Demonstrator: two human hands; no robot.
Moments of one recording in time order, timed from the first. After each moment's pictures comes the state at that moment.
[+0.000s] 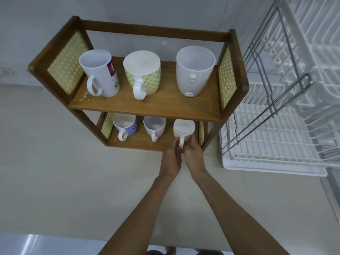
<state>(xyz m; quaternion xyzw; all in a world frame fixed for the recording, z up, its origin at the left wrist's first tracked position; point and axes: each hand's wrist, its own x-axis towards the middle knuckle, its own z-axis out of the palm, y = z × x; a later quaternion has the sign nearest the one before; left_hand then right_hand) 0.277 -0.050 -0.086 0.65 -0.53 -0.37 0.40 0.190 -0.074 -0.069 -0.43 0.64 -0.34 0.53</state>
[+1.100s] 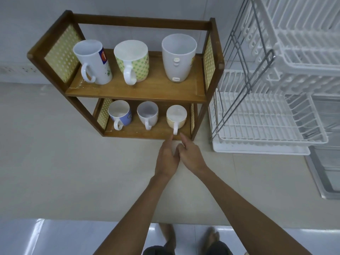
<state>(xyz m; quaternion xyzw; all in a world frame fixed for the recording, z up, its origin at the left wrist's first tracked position) 0.262 0.006 -0.079 0.68 -0.56 -0.35 0.32 0.158 -0.023 -0.054 -0.60 0.61 -0.24 0.46</state>
